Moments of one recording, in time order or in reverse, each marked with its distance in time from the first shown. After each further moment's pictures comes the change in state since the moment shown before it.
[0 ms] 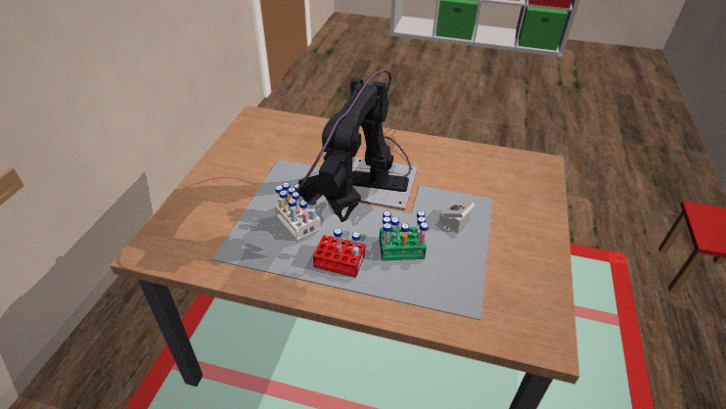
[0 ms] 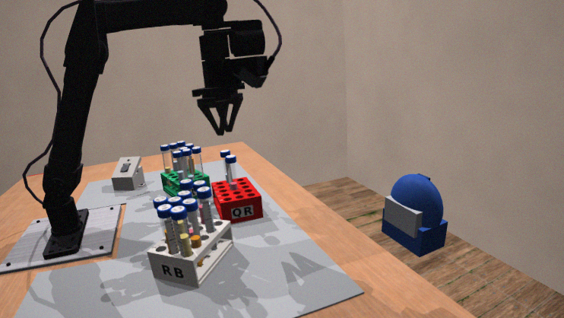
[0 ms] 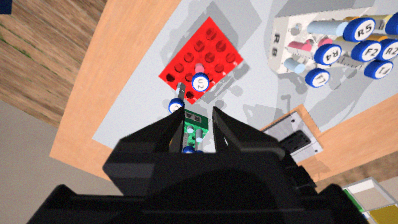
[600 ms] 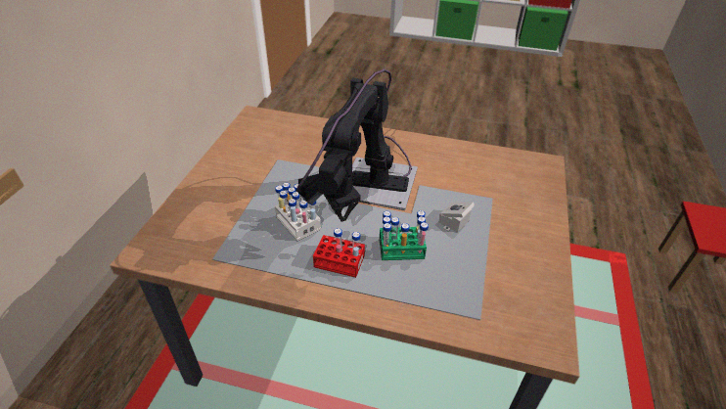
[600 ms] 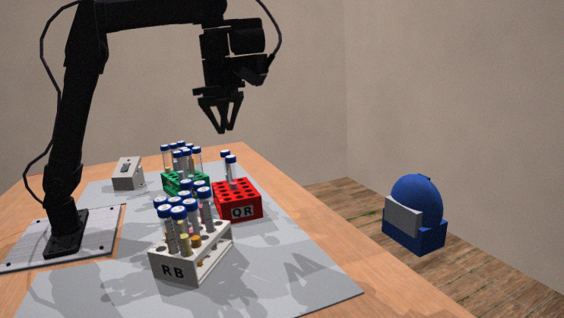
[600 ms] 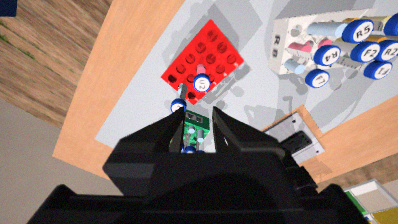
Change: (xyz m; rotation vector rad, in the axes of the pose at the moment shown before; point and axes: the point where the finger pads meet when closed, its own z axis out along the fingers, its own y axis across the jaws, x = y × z) arm -0.002 0.002 -0.003 -0.008 -0.008 0.004
